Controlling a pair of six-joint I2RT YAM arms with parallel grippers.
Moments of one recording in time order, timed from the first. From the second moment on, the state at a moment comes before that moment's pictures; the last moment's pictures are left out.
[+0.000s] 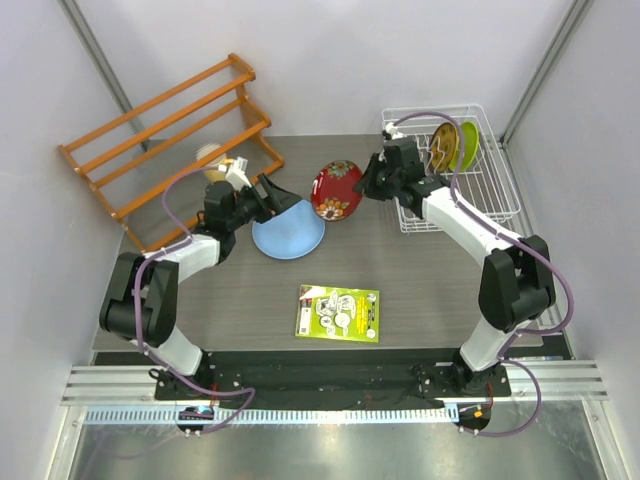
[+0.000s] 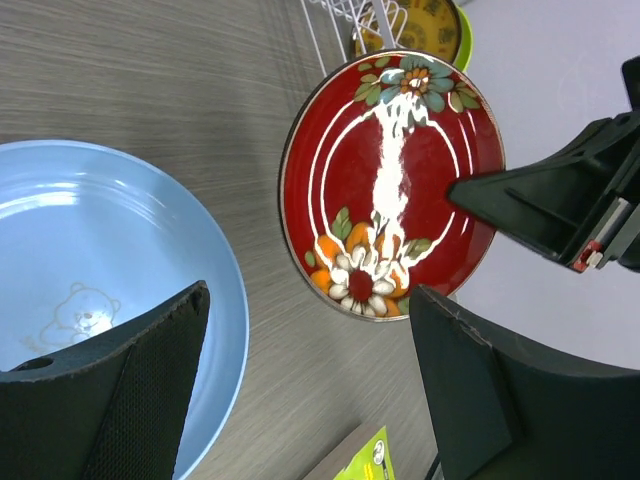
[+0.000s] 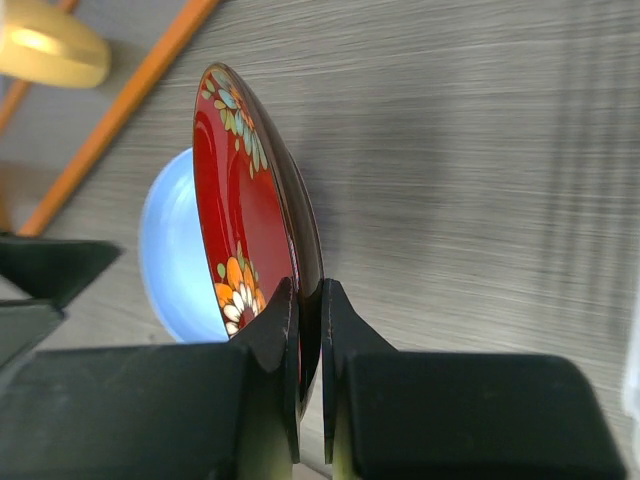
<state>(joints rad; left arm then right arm) -0.24 1.59 0.82 0.54 0.48 -0.80 0.41 1.69 1.38 -0.28 -0.07 0.53</state>
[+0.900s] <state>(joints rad) -0.25 1.75 0.76 0.87 0.53 -1.01 0.46 1.66 1.20 -0.01 -0.24 0.74</state>
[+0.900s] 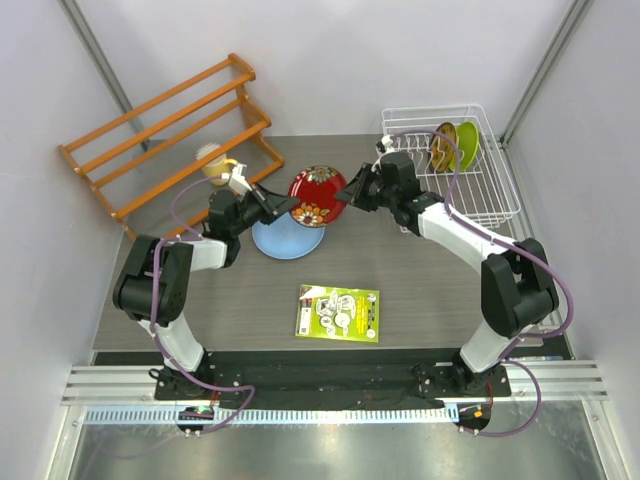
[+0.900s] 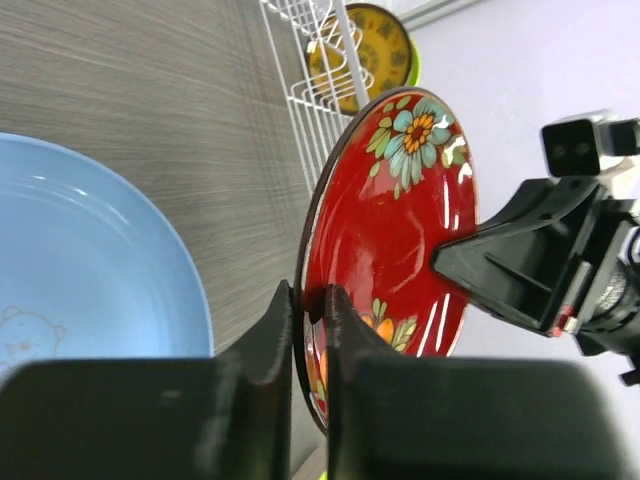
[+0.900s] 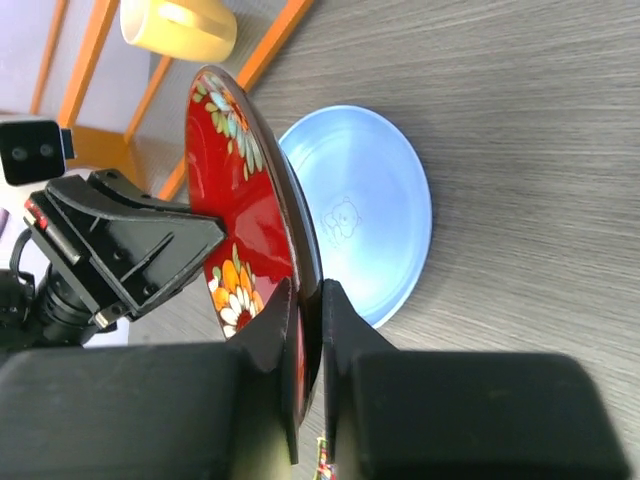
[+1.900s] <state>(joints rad) -0.12 1.67 0.75 0.42 0.36 -0.74 0.30 1.52 1.19 -0.13 -0.13 0.60</state>
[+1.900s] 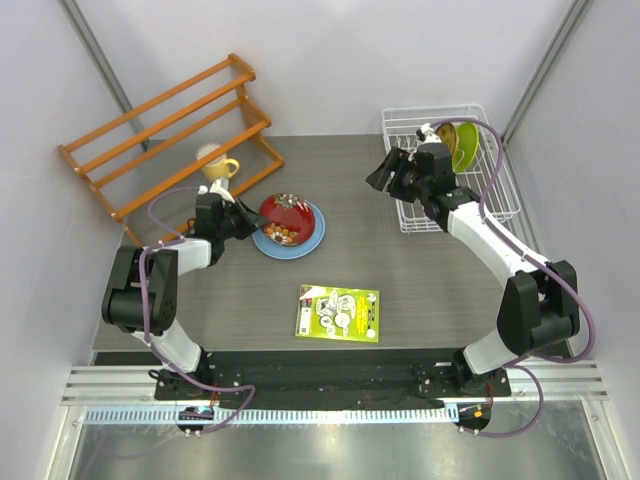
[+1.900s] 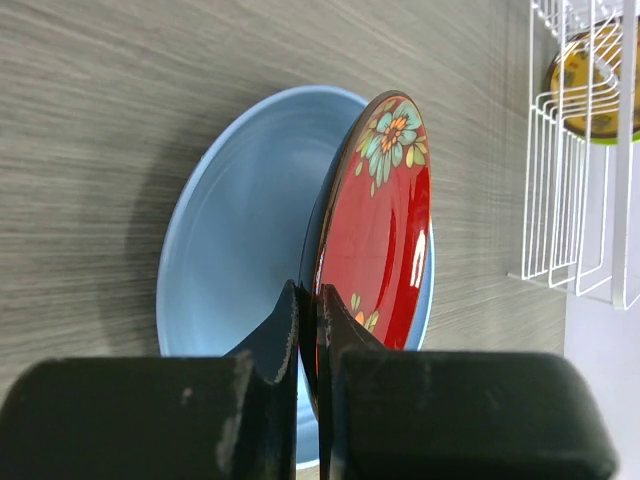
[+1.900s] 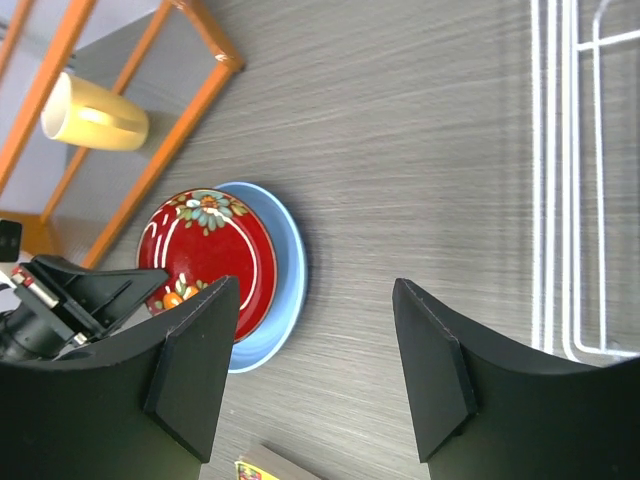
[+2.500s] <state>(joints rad) -0.12 1.69 0.75 0.39 0.37 -0.73 0.25 1.52 1.19 -0.20 -0.11 0.55</state>
